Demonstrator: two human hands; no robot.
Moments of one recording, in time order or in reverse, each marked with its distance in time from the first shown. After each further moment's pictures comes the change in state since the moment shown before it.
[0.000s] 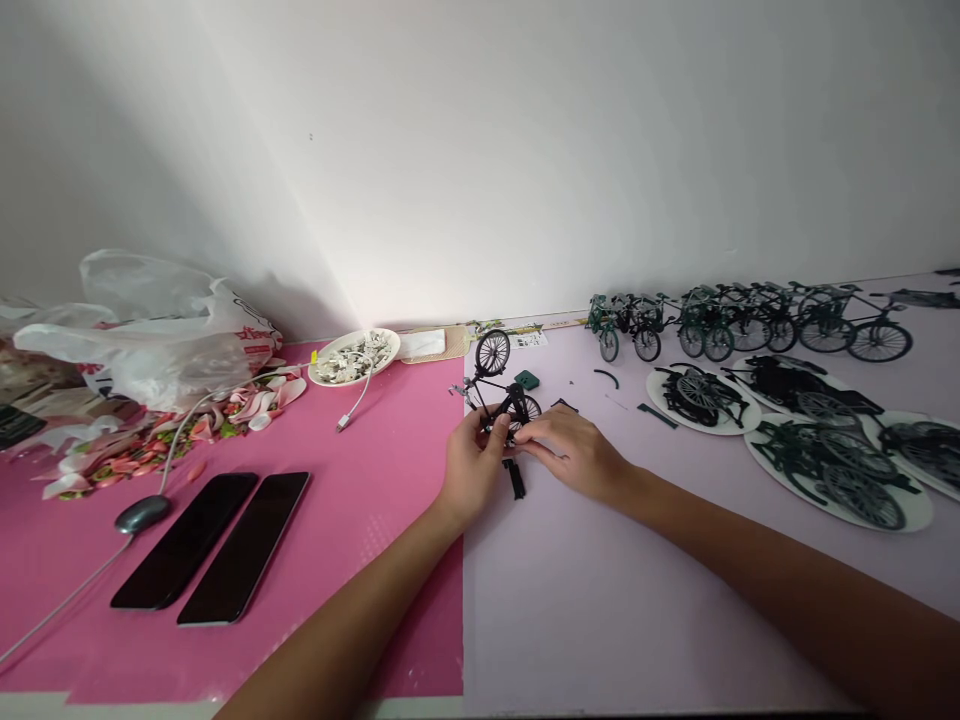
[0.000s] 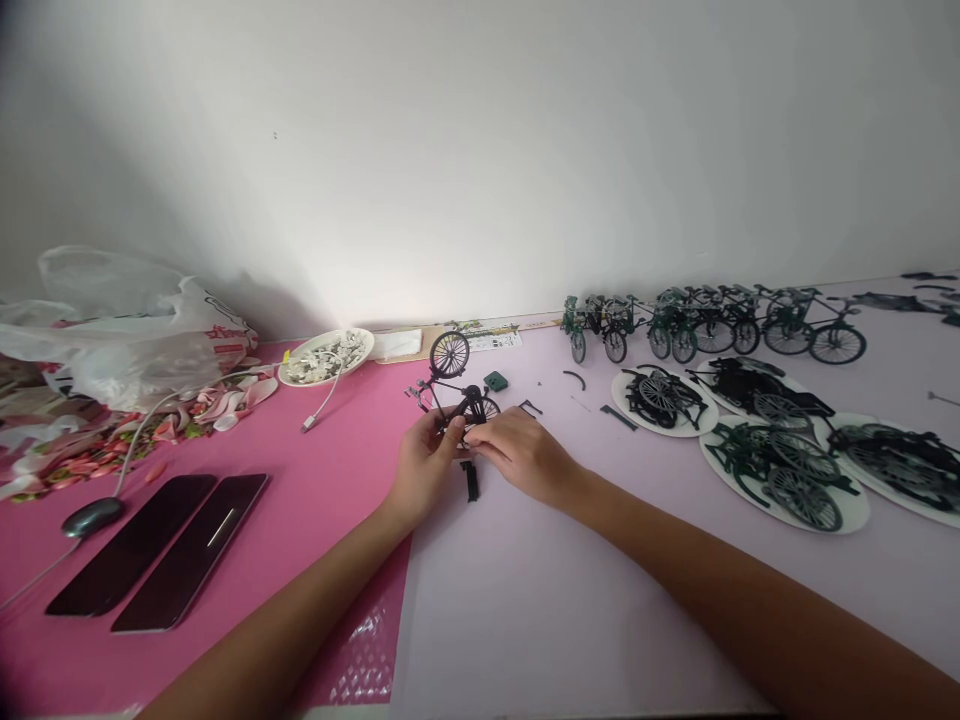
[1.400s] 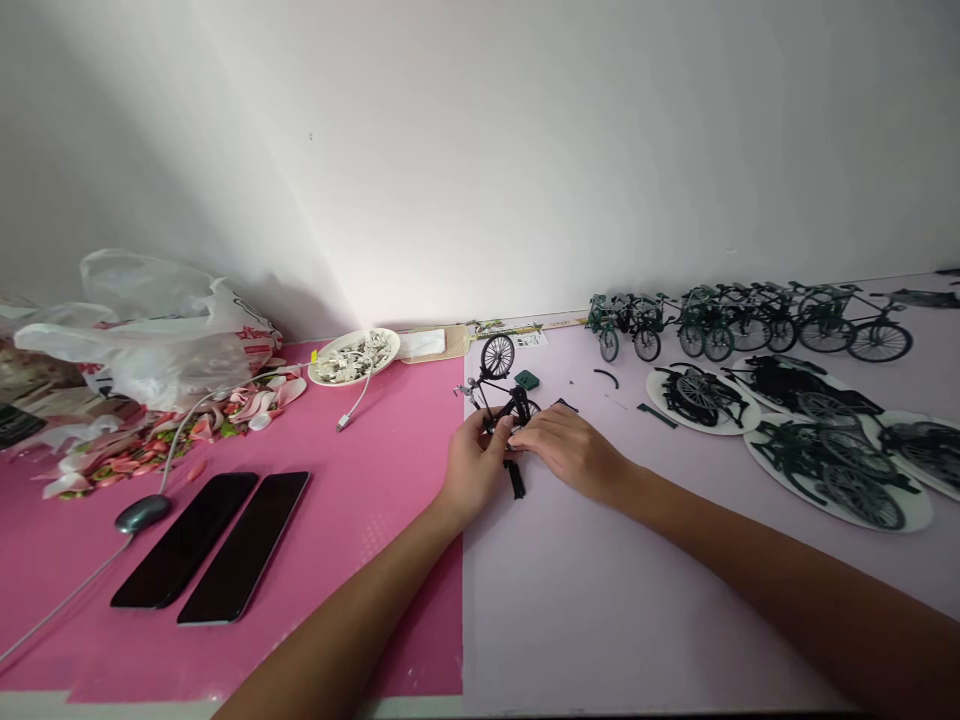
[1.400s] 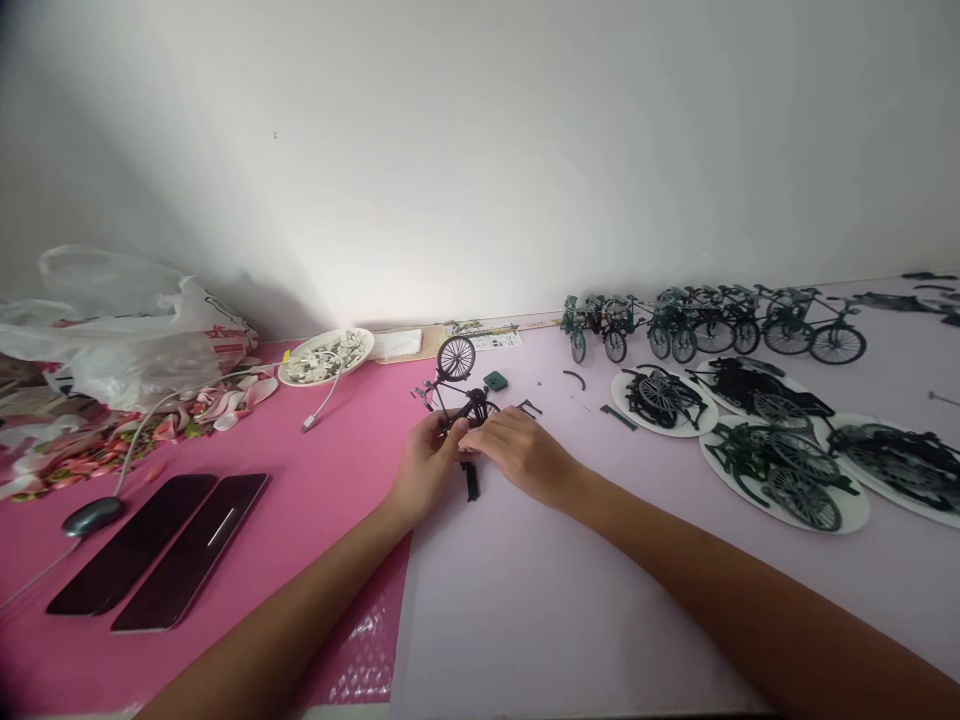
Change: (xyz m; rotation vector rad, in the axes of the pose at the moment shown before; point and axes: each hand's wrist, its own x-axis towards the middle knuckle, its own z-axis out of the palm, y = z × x) left_hand 0.001 -0.001 0.000 0.010 -0.053 -0.021; right_hand 0.003 0.000 -0.003 -0.039 -0.082 -0.101
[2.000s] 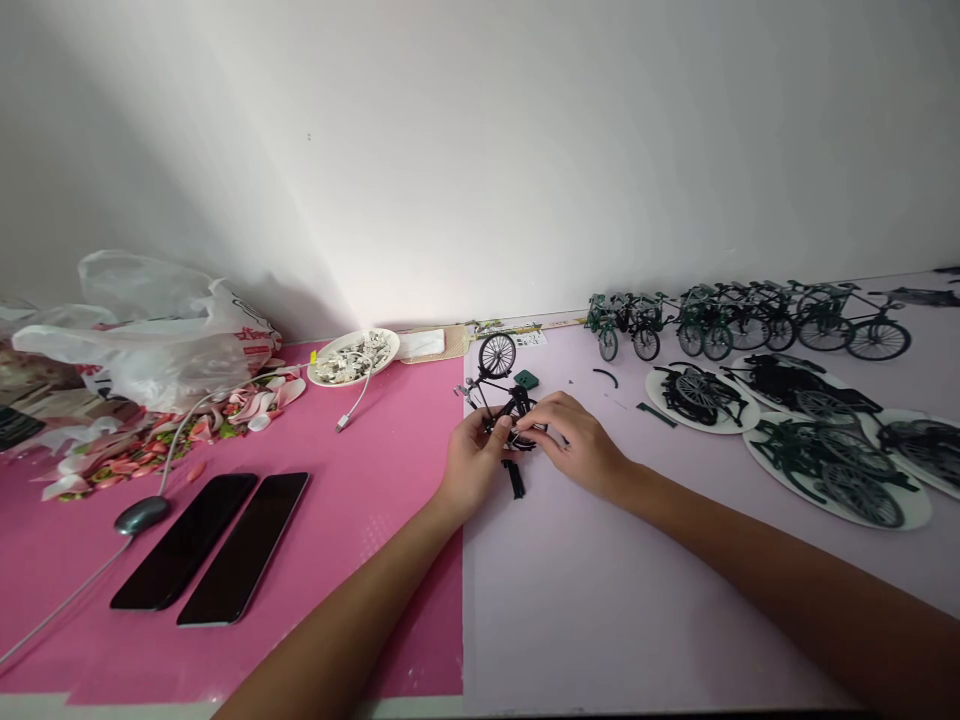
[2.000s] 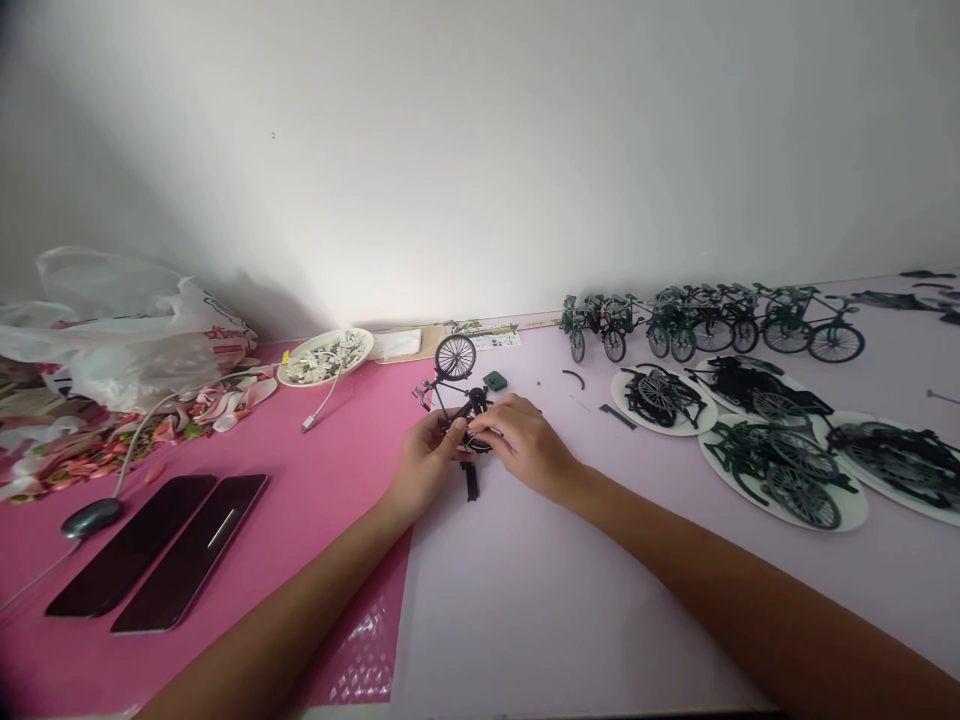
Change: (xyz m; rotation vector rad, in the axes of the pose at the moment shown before) left_hand 0.003 0.000 -0.003 -0.049 -0.047 0.004; right_hand 0.003 0.000 -0.001 0.090 0.114 0.200
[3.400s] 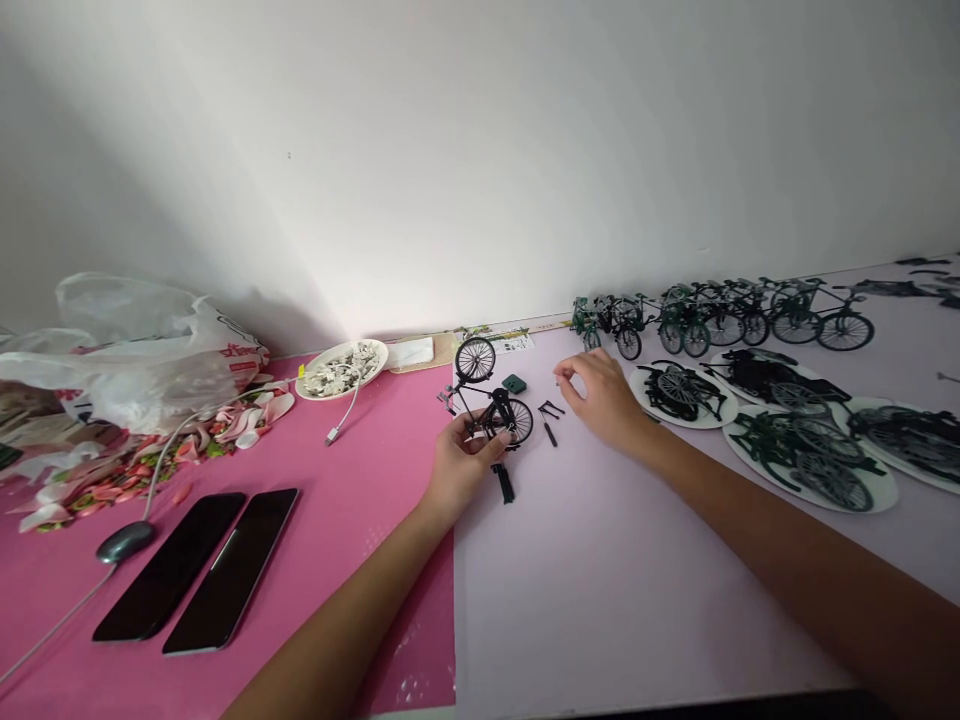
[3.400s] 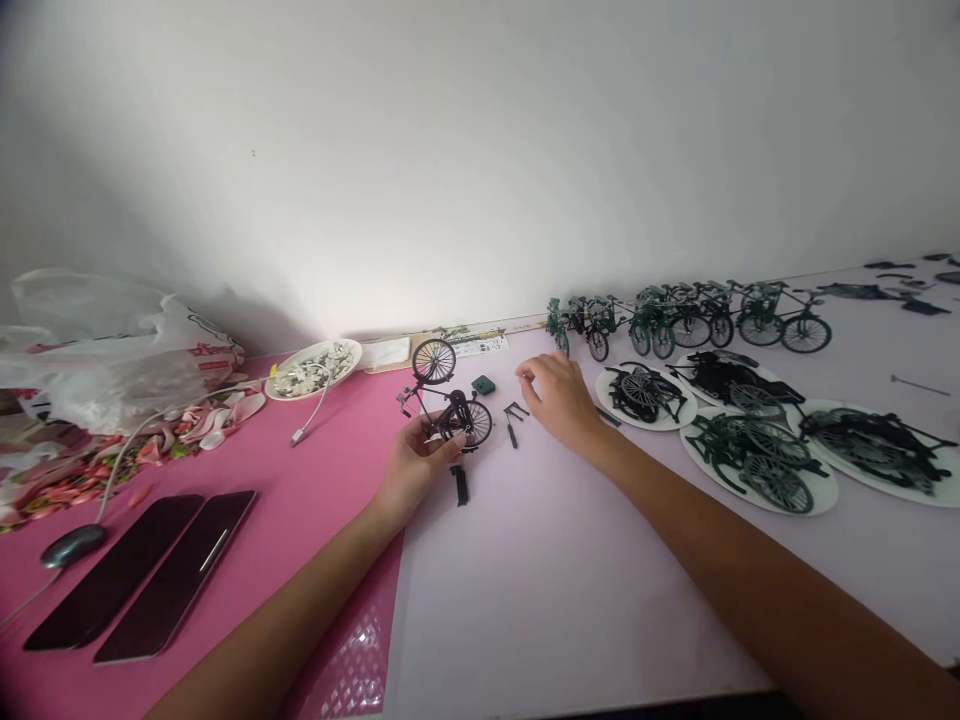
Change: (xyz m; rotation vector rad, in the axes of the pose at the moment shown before) left_hand 0.002 0.002 0.000 -0.096 0.087 -0.139; right_hand 0.000 0.065 -0.047 -0.391 -0.057 0.347
